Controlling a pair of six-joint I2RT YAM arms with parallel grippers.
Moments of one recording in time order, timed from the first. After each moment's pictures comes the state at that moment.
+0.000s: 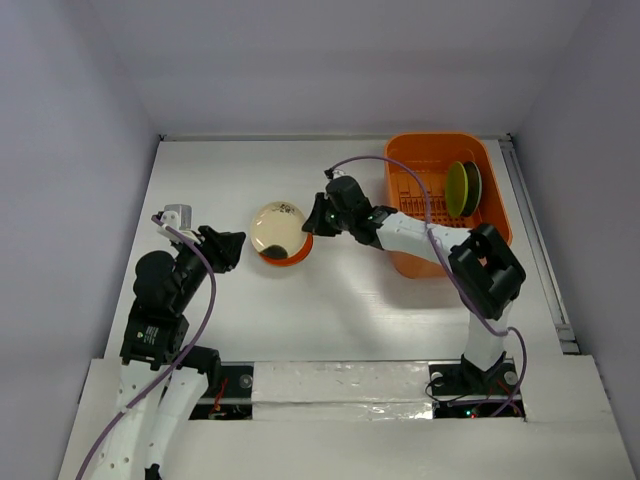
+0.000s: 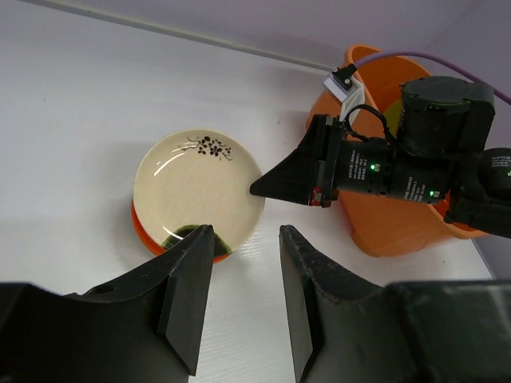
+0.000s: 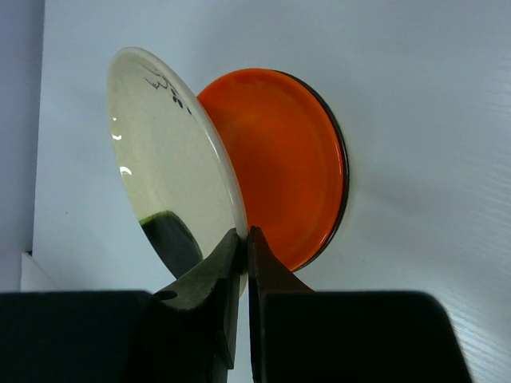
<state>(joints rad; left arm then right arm) -0.19 0.46 0.68 -0.35 0.18 -0.45 0.75 1.87 1.32 -0.02 -0.09 0.72</state>
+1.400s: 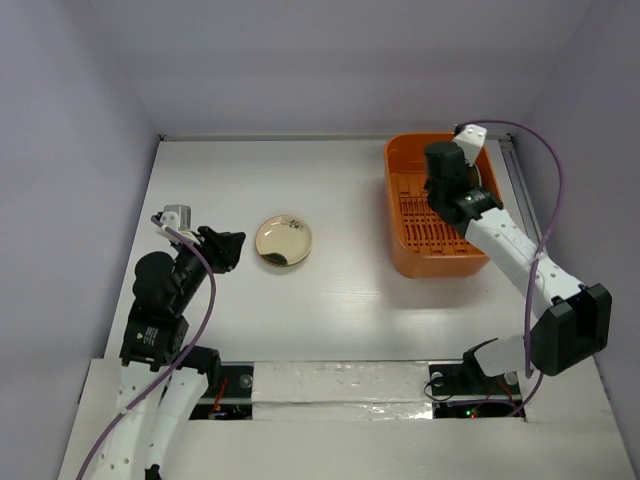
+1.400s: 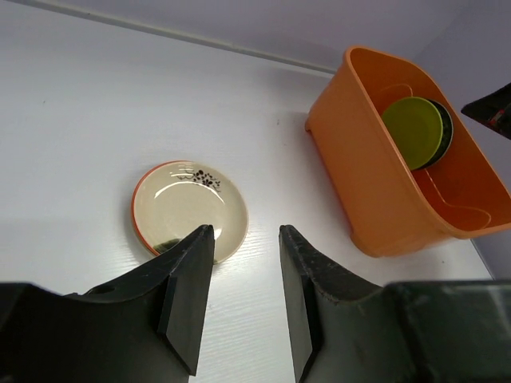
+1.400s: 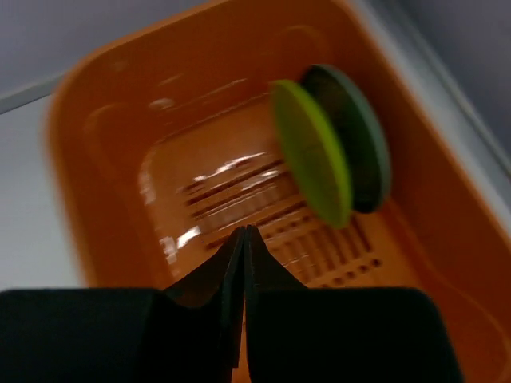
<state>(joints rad) -0.19 0.45 0.68 -0.35 0.19 -0.45 0.45 1.39 1.26 -0.38 0.70 0.46</state>
